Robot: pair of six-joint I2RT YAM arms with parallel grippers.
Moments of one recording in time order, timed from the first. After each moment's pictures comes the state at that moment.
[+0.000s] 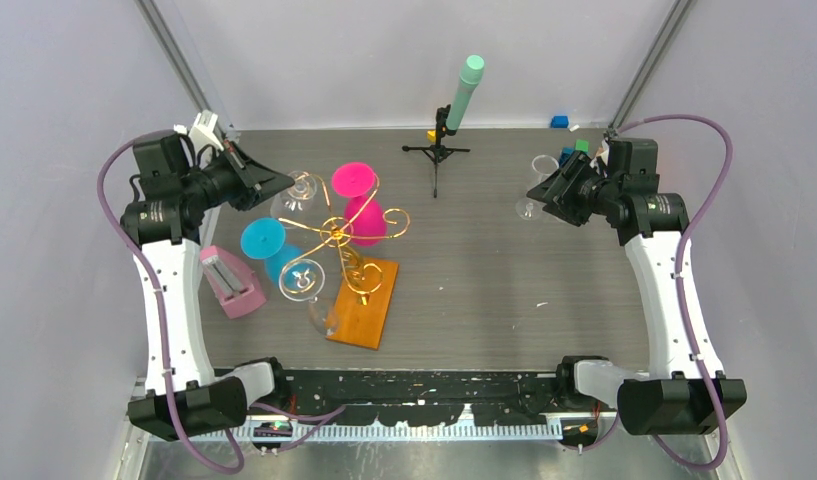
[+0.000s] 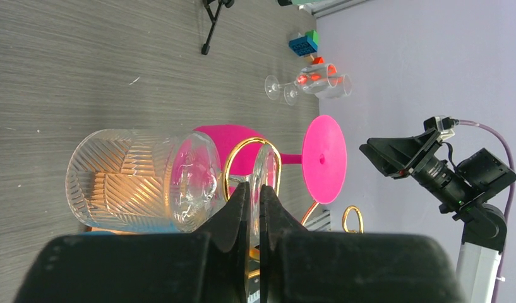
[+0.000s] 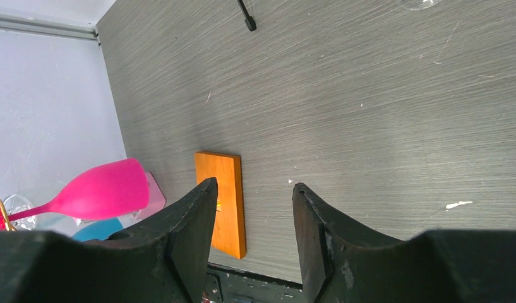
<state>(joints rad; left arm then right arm) 0.21 1.17 1.52 -0.91 0.77 -0.57 -0.01 1.16 1.34 -0.87 -0.32 0.65</state>
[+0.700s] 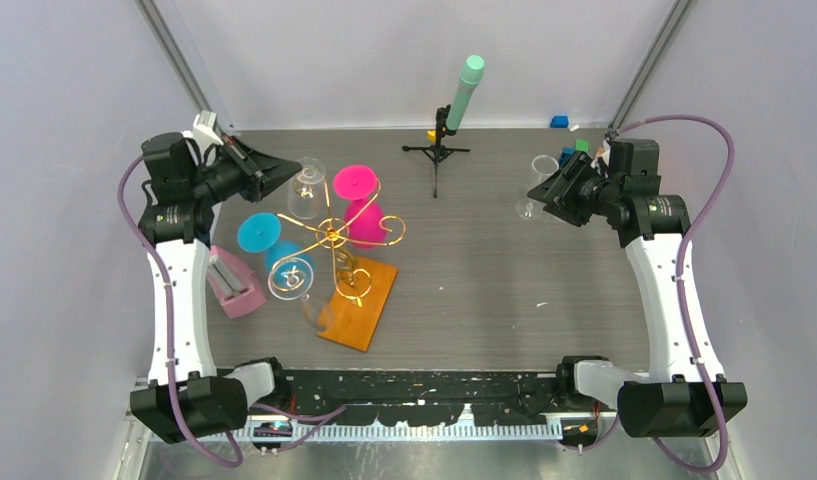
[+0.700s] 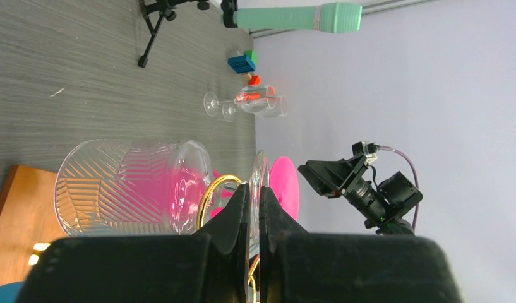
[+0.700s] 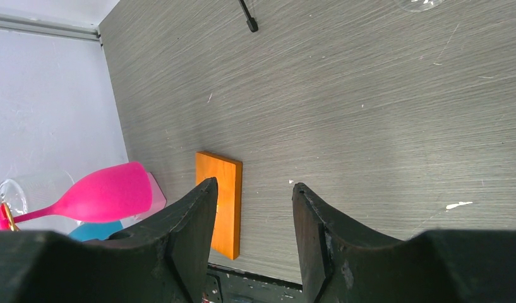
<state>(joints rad) 0.21 1.16 1.35 -0.56 0.86 -0.92 -0.01 1.15 1.34 -0.87 -0.32 0.65</state>
